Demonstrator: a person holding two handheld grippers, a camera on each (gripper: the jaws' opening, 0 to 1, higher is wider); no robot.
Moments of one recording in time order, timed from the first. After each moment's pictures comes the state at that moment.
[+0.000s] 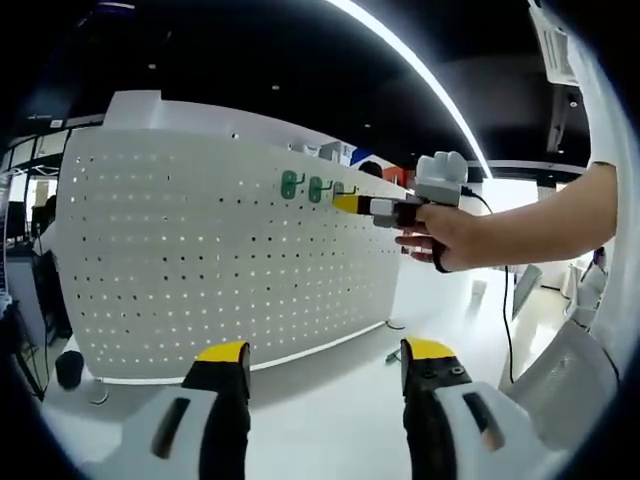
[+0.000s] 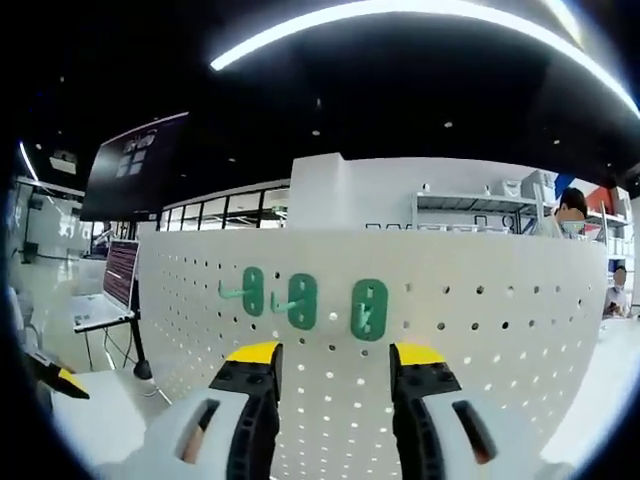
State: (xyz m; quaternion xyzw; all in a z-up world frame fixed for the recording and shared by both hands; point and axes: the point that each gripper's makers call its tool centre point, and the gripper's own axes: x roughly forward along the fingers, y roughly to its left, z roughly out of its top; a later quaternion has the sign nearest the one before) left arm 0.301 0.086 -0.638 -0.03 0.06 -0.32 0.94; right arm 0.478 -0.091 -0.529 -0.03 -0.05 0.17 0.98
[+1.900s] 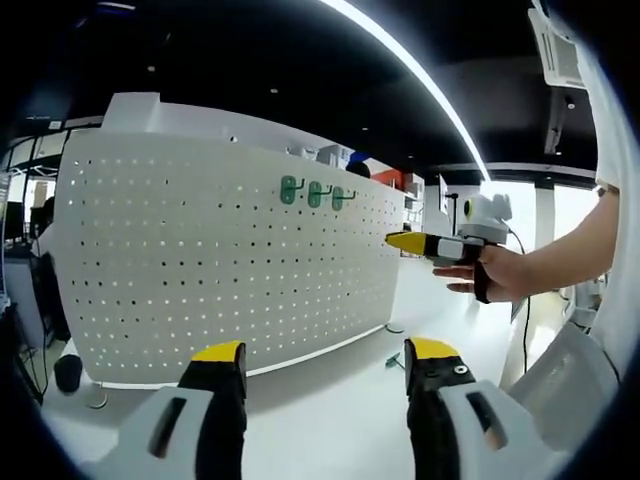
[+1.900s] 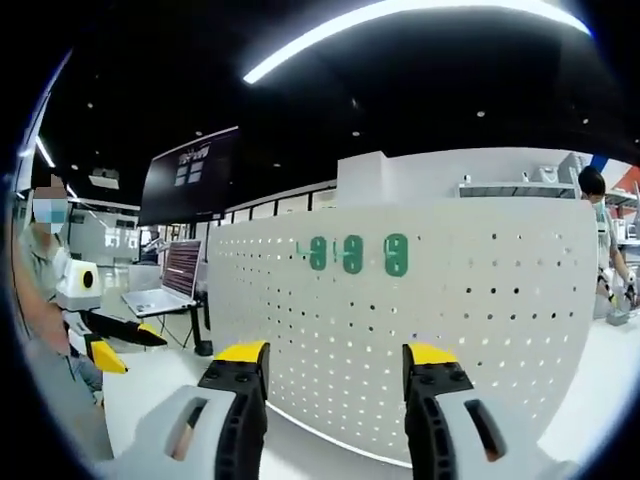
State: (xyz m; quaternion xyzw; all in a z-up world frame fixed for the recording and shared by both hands) left arm 0.303 0.086 -0.634 -0.03 0.06 -0.33 0.94; right arm 0.387 -0.104 -0.575 -0.01 -0.04 0.29 0.96
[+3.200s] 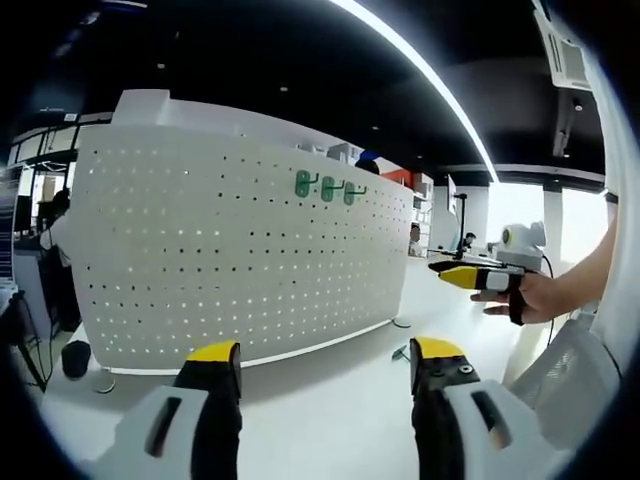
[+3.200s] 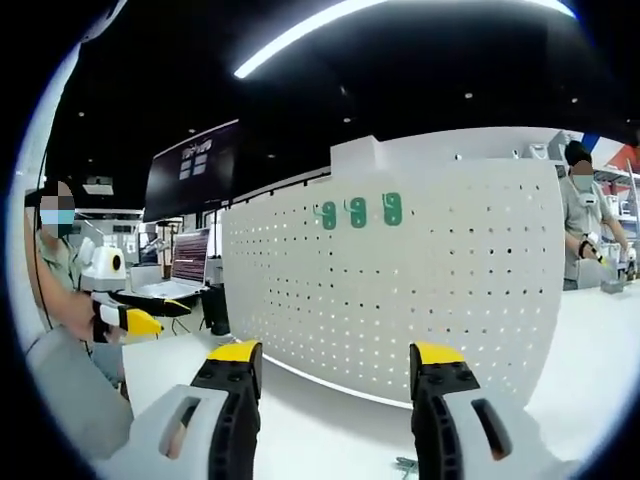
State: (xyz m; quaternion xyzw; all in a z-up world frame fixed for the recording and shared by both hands) left arm 0.296 0.106 -0.647 -0.04 0.07 -0.31 0.95; right arm 0.326 -0.119 -0.624 0.01 0.00 0.29 0.96
